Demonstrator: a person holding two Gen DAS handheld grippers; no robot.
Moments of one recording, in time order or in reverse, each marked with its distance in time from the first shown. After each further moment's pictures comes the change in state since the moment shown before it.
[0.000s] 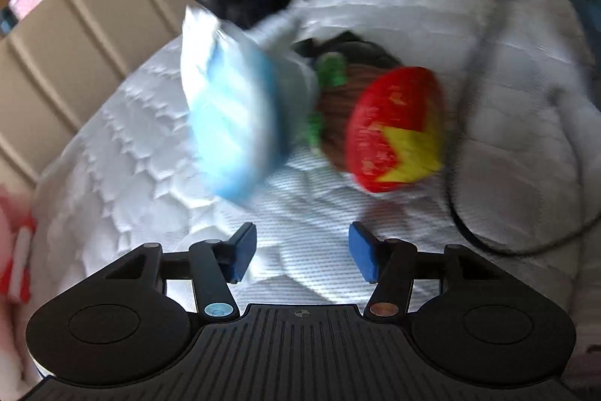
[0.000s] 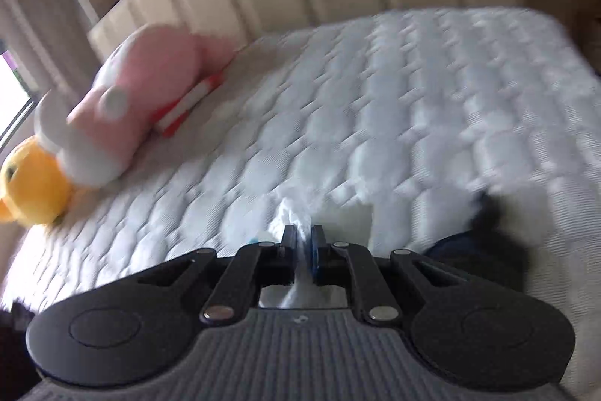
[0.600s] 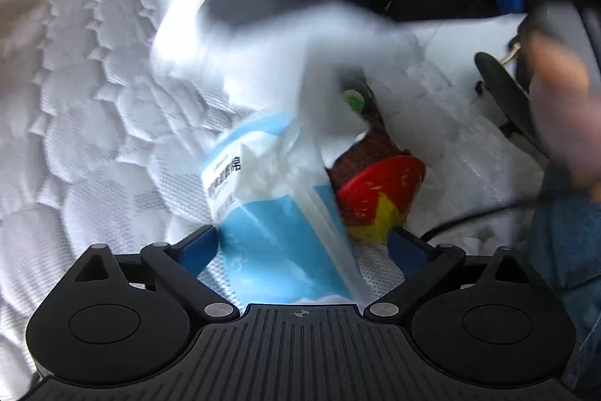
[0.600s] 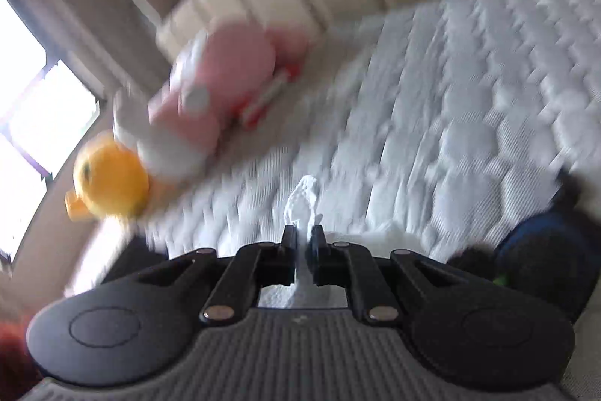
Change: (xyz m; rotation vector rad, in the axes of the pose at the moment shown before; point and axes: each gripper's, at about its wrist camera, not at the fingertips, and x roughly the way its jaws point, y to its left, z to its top) left arm 0.023 0.059 -0.009 -0.596 0.032 -0.378; right arm 0.005 0.029 -0.008 -0.014 0.116 0.279
